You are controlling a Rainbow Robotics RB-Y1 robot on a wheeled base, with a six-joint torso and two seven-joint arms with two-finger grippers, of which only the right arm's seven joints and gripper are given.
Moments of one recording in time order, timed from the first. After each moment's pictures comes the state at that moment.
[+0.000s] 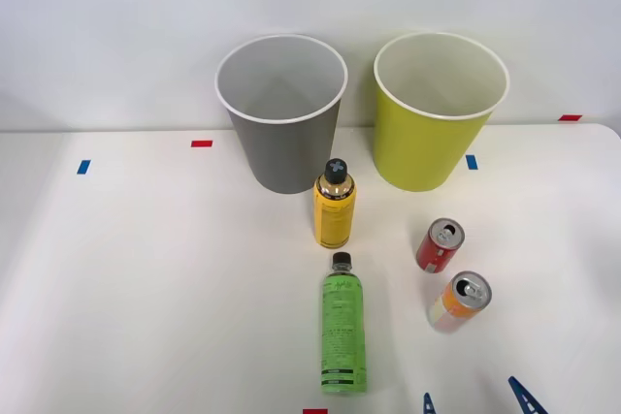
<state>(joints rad) 0.99 -0.30 0.39 -1.88 -0.04 -0.71 1.63</state>
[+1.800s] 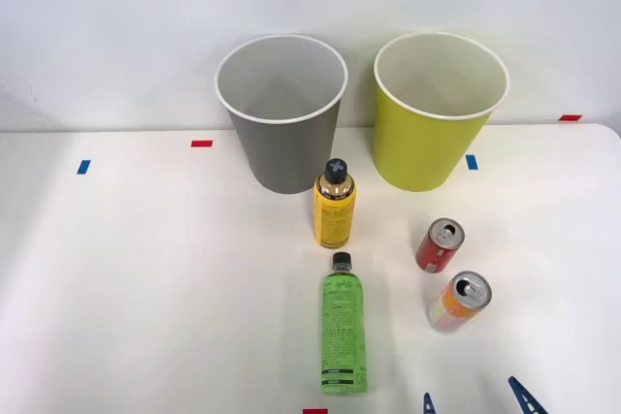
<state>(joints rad) 0.99 -0.30 0.39 -1.88 -0.04 -0.71 1.63</state>
